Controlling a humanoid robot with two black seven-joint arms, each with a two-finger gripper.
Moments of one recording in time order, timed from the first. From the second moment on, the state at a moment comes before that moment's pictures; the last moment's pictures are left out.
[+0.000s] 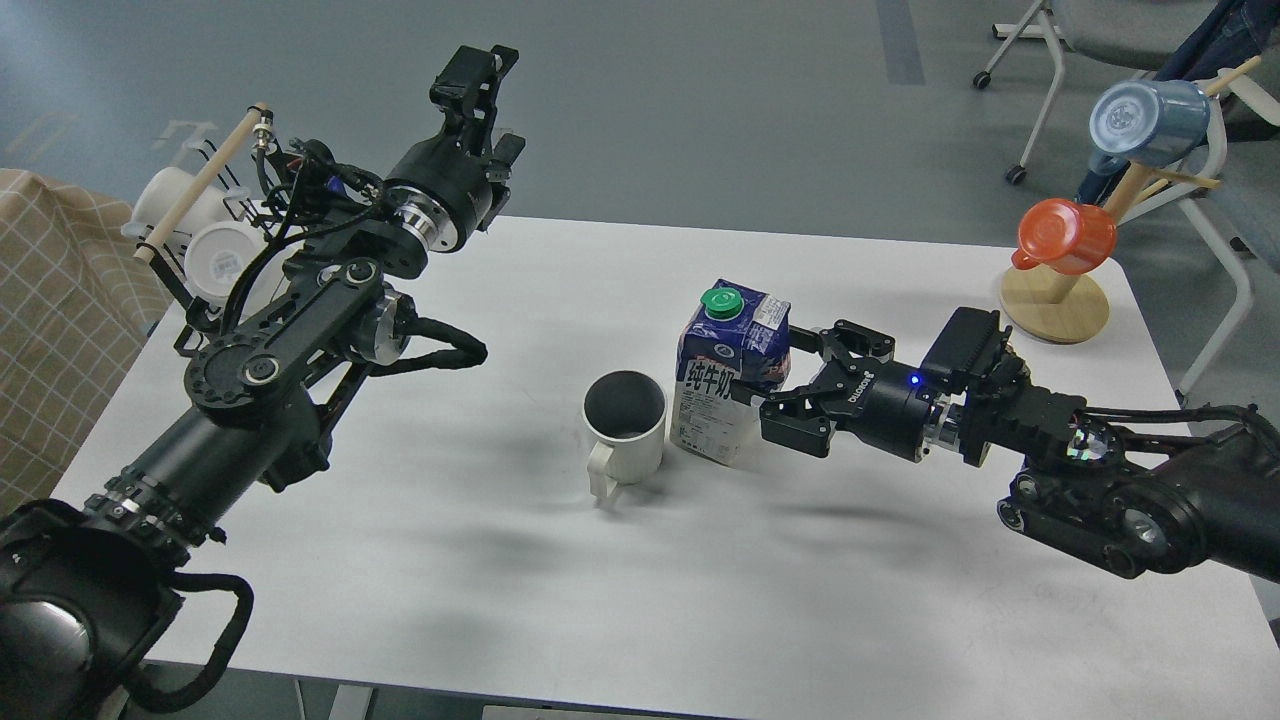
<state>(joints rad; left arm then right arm) -0.72 0.19 -1.00 -1.02 0.89 0.08 -0.08 0.97 -0.41 -0.17 0.94 -1.55 -0.49 0.49</state>
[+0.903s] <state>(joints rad) -0.72 0.18 -1.01 -1.05 0.89 0.09 -0.07 0.91 -1.13 0.09 1.61 -1.45 -0.49 0.49</state>
